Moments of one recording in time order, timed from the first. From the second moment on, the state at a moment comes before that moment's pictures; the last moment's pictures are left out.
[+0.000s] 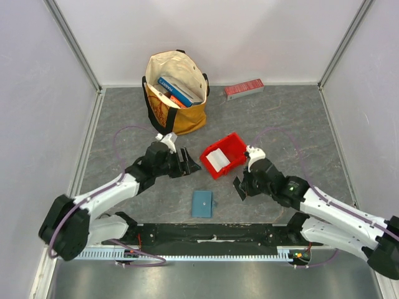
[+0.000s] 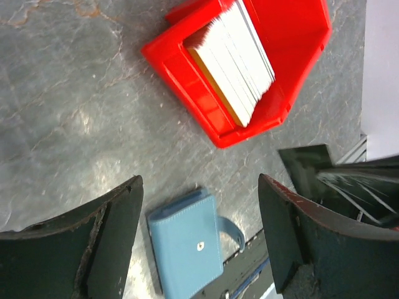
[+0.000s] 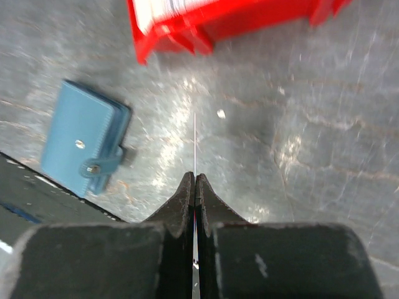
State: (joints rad) left arm -0.59 1.22 0.56 0.04 0.25 -0.77; right arm 0.82 0.87 0.61 -0.48 0.10 0.49
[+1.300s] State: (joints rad) left arm -0.59 0.89 0.39 -0.24 0.20 -0.76; right arm 1.08 1.16 0.61 -0.47 0.38 0.65
